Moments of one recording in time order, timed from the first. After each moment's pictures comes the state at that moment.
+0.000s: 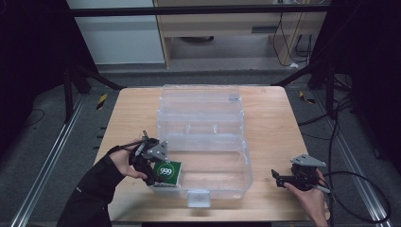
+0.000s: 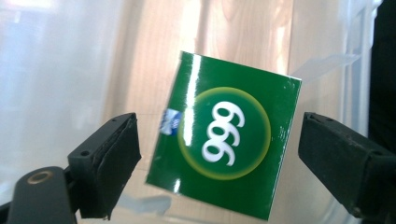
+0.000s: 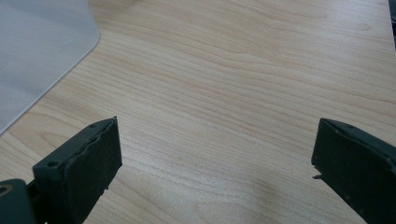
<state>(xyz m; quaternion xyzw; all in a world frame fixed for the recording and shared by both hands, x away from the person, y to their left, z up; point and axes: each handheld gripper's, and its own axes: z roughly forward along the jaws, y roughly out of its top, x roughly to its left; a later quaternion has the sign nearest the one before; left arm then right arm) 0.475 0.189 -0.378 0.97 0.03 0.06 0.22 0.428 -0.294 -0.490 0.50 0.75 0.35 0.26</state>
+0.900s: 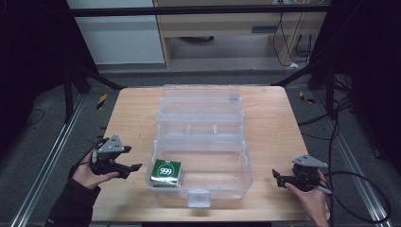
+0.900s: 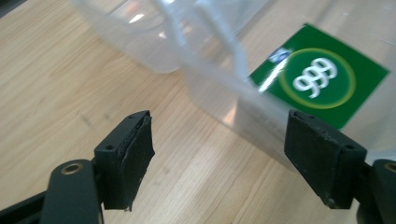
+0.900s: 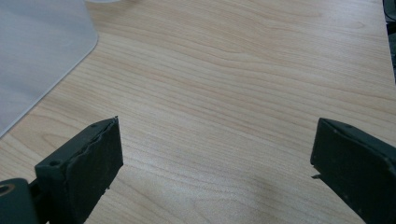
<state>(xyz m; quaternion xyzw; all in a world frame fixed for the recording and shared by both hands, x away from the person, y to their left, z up) 0.455 0.300 -0.397 0.88 0.29 0.16 0.35 0.426 -0.296 -0.489 0.51 0.74 0.35 0.26</state>
